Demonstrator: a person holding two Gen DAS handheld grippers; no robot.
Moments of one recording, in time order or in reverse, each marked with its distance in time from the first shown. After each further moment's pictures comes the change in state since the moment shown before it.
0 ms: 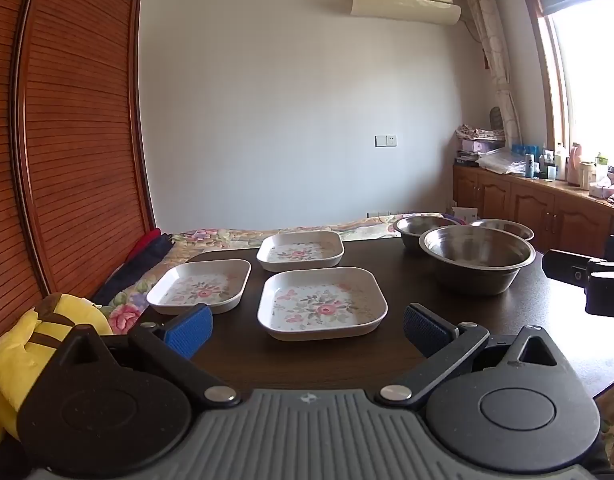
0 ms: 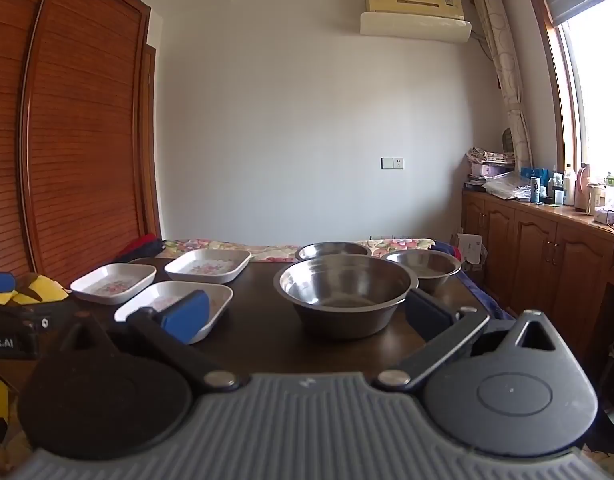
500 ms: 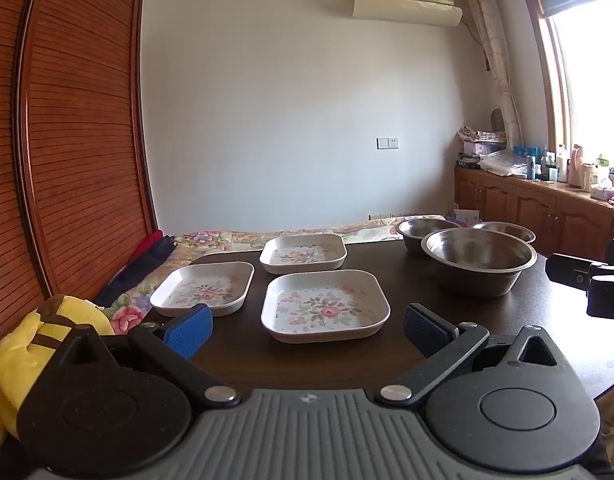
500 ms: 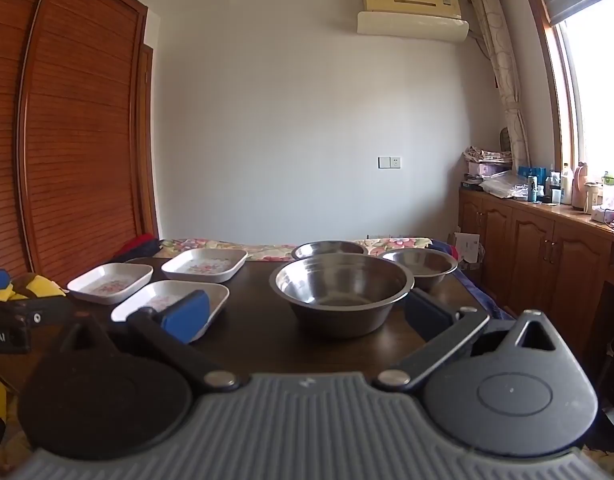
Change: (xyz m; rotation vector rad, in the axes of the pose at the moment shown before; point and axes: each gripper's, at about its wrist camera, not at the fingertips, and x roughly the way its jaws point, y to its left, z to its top) left arm 0.001 0.005 0.002 -0.002 -0.006 -0.001; right arm 0.000 -0.003 -0.002 0.000 0.003 -0.004
